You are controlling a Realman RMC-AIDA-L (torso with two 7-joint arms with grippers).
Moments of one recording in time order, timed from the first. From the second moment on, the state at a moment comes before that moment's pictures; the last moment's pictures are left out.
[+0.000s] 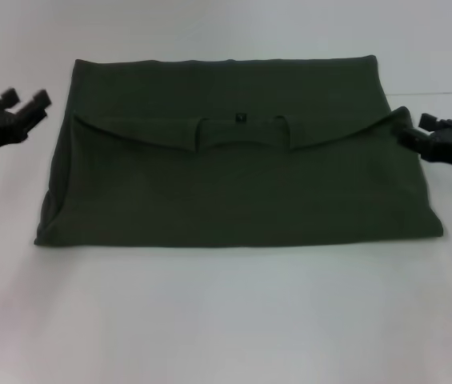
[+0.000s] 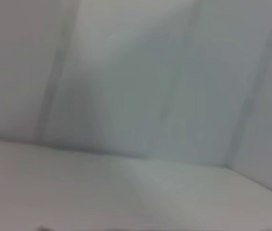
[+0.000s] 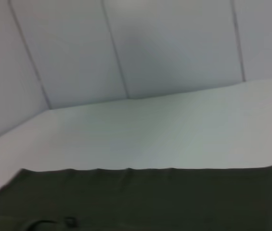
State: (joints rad) left arm -0.59 -2.06 0.29 0.45 1.77 1.12 -1.21; right arm 0.52 2.09 -0.63 -0.53 -1.67 -0.95 1.34
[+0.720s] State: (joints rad) left arm -0.57 -2.05 0.53 0.75 2.37 1.24 -1.78; right arm 0.48 2.09 -0.63 -0.54 -1.67 -1.16 1.34
